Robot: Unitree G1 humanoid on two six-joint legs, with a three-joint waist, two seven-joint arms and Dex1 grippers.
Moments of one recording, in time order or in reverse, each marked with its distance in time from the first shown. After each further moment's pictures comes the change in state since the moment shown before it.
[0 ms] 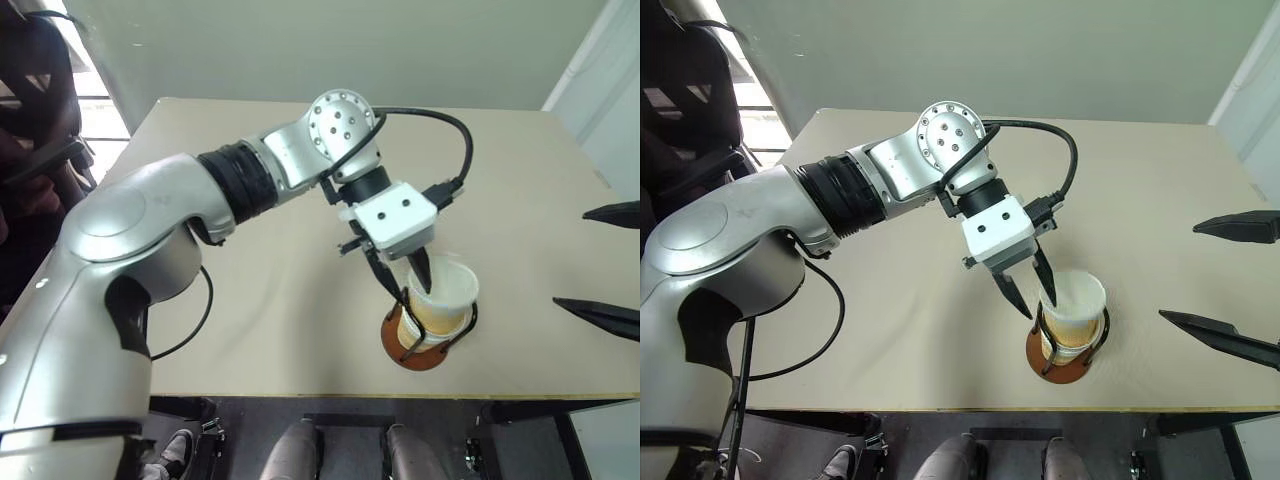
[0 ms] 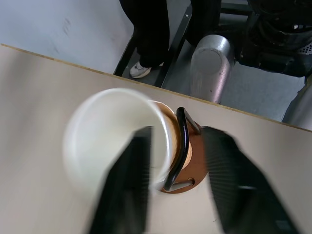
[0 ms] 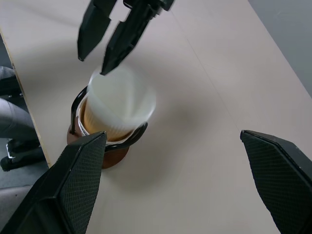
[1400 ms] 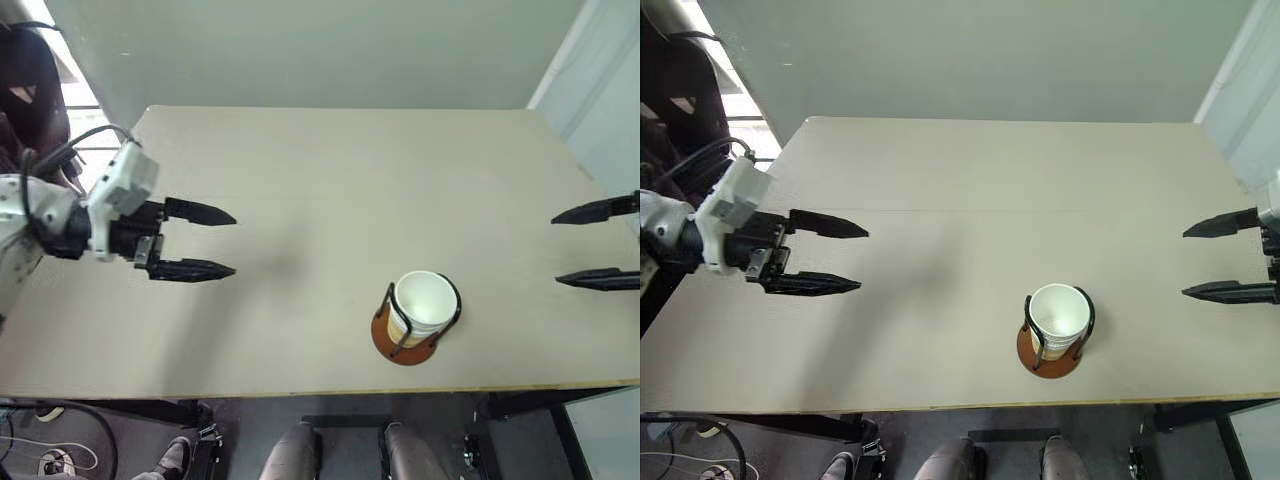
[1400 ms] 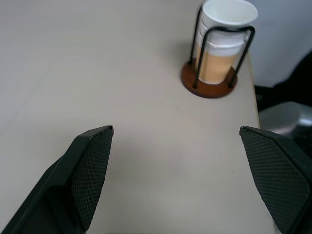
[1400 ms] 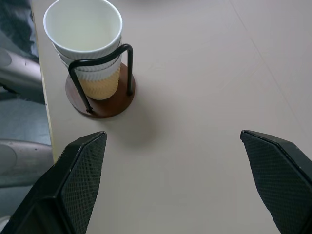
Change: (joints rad) left arm 1.215 0.744 1.414 -0.536 0.116 0.957 0.206; right arm -0.398 0.010 0.977 0.949 -0.362 -0.905 0.368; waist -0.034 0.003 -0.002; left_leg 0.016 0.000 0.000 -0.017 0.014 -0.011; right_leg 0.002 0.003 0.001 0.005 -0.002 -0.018
